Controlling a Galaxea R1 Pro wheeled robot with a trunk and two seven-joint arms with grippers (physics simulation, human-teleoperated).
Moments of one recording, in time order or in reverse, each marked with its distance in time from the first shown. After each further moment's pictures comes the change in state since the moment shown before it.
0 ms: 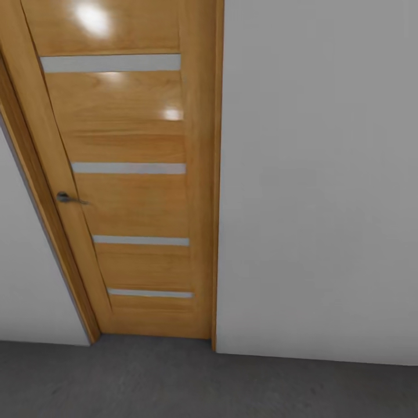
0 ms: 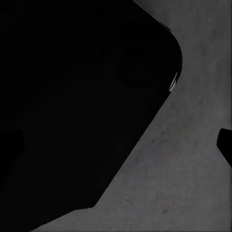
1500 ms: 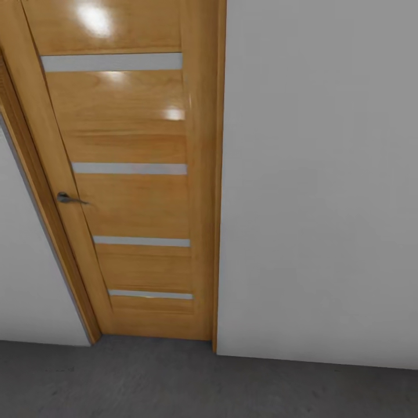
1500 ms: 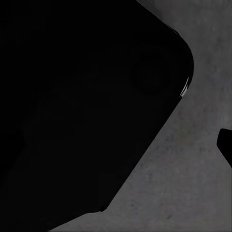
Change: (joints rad) left arm 0.000 0.000 0.001 0.000 0.000 0.000 0.000; right arm 0.000 0.013 -0.004 -0.001 -0.006 -0.001 0.011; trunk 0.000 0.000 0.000
